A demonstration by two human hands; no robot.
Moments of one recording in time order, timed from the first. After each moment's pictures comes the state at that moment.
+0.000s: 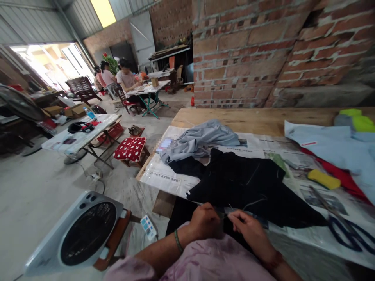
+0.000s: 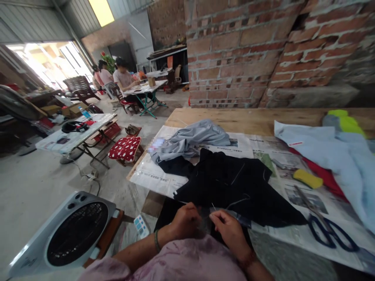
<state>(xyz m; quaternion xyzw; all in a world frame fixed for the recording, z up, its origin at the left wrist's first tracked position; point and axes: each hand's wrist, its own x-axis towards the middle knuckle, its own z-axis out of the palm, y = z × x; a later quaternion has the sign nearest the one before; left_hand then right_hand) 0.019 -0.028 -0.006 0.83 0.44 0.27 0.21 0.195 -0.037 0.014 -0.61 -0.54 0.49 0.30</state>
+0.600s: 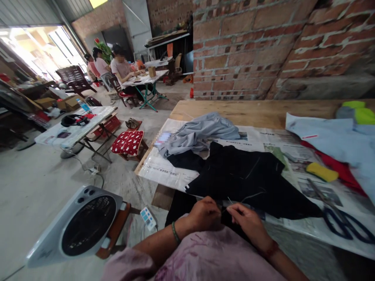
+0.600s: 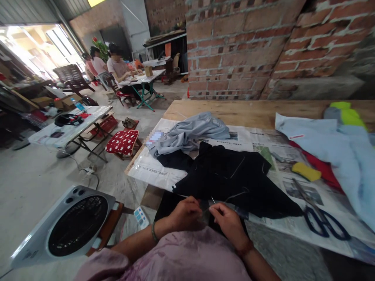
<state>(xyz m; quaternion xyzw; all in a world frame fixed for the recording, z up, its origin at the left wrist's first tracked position) 0.016 -0.026 -0.002 0.75 0.42 0.32 0.39 0.196 -0.033 0.003 -0.62 -0.53 0.50 0.29</state>
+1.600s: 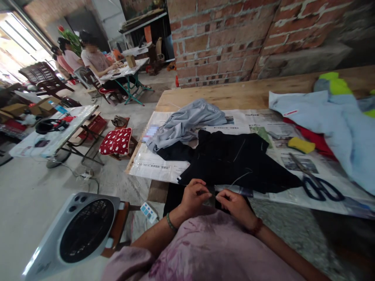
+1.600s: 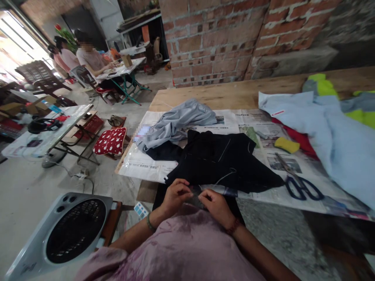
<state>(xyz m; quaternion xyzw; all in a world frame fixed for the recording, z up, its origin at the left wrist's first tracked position) 0.027 -0.014 0.014 0.63 0.50 0.37 0.46 0.199 -0.037 0.003 -0.58 -0.55 0.52 0.30</state>
